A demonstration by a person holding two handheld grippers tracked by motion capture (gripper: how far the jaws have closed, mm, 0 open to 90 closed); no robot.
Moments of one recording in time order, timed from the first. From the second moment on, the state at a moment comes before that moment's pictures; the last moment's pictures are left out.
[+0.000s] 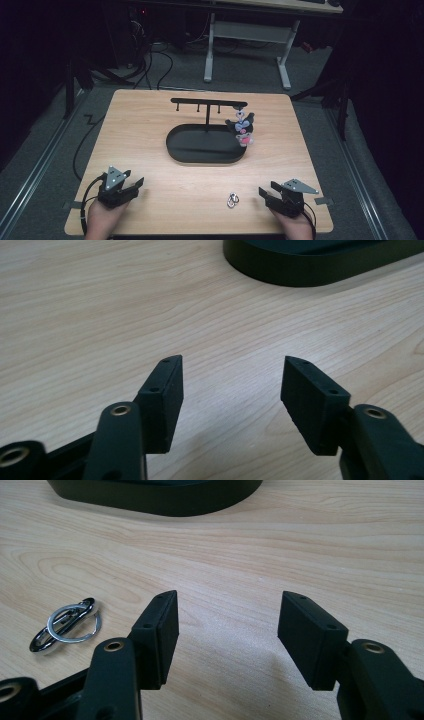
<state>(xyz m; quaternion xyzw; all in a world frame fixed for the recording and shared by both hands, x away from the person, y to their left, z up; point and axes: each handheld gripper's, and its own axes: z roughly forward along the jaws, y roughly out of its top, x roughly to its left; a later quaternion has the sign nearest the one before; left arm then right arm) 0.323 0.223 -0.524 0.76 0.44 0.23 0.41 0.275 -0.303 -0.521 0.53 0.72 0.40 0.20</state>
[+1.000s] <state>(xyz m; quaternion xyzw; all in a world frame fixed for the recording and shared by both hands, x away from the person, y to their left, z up) 0.322 0.230 -0.526 0.76 0.43 0.21 0.43 0.295 -0.273 -0.500 0.51 0.81 0.26 0.15</state>
